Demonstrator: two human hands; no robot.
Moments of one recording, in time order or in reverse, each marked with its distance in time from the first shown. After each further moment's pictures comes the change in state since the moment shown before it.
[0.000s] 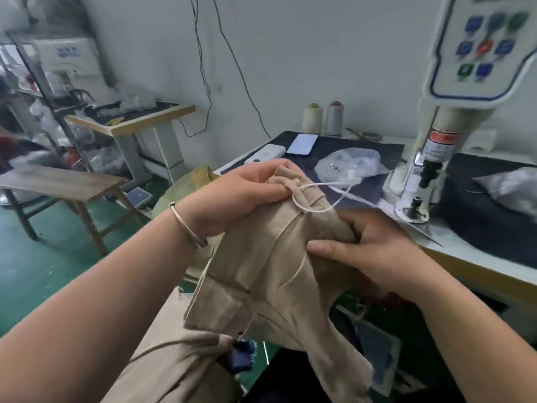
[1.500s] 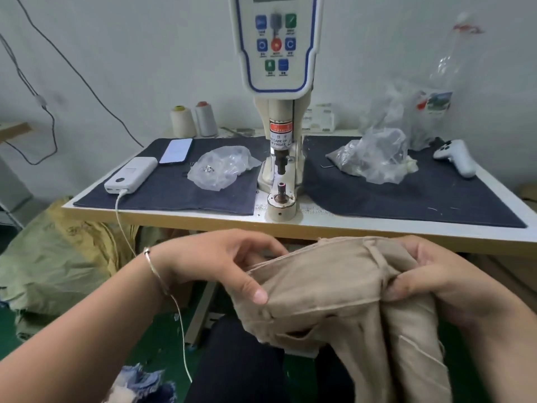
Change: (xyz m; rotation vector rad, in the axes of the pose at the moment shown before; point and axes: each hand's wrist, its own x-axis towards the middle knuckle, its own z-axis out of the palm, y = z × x) left_hand 0.085 -0.041 0.092 0.196 -0.817 -0.282; right_hand -0.160 0.029 -0.114 0.561 0.072 0.277
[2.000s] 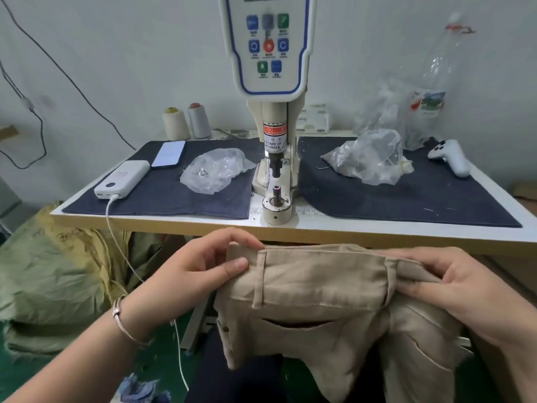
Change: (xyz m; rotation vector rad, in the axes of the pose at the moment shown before) left_hand -0.020 -0.022 0.030 0.110 0.634 0.285; right_hand -0.021 0.017 -0.018 -0.431 0.339 -0.174
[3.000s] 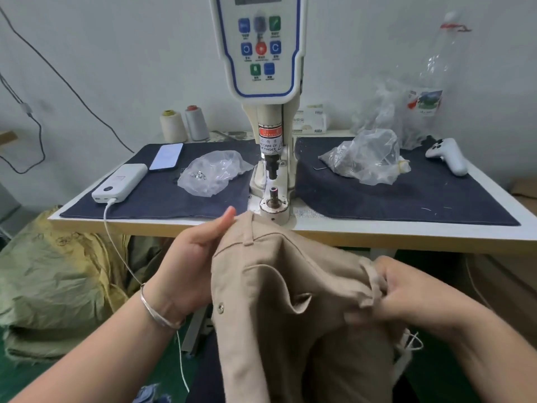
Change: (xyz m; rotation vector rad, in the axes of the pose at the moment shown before) left_hand 0.029 0.009 0.013 -1.043 -0.099 -0.203; right_hand 0.024 -0.002 0.027 -0.076 -0.298 0.238
